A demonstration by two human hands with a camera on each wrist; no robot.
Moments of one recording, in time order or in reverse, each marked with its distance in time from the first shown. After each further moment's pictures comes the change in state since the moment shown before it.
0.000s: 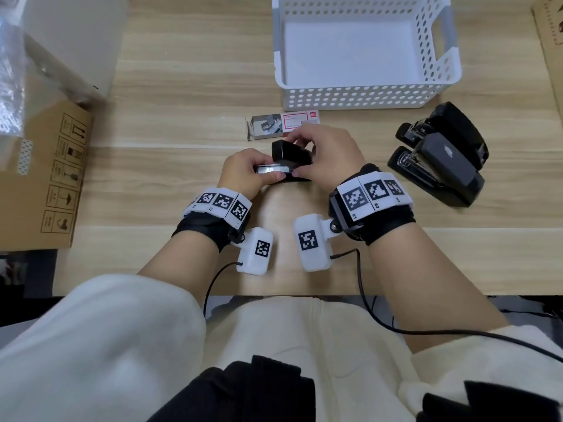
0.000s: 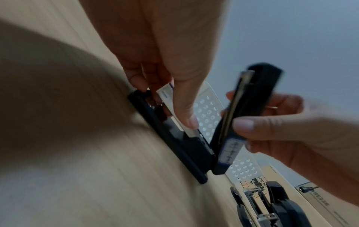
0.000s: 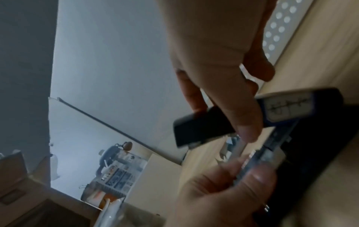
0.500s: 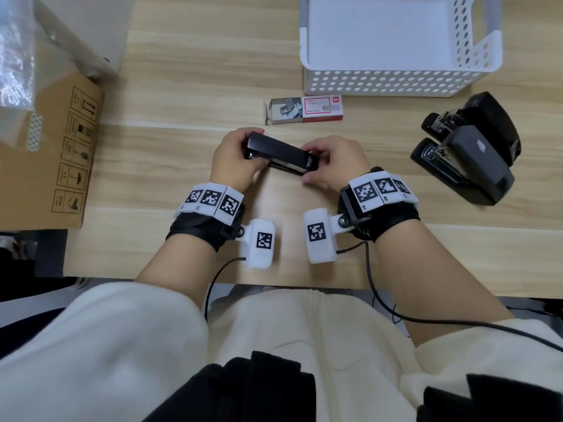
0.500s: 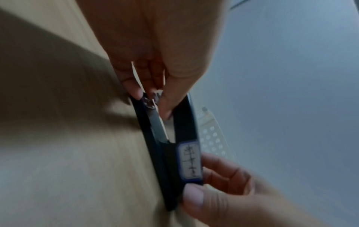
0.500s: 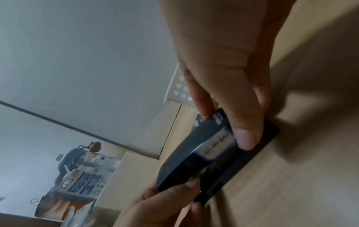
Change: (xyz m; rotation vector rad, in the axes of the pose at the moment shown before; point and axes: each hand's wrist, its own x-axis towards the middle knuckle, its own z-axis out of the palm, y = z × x) left_hand -0.009 -0.016 -0.027 -0.187 0.111 -0.116; right_hand 0.008 0.011 0.031 0.075 -0.138 0.111
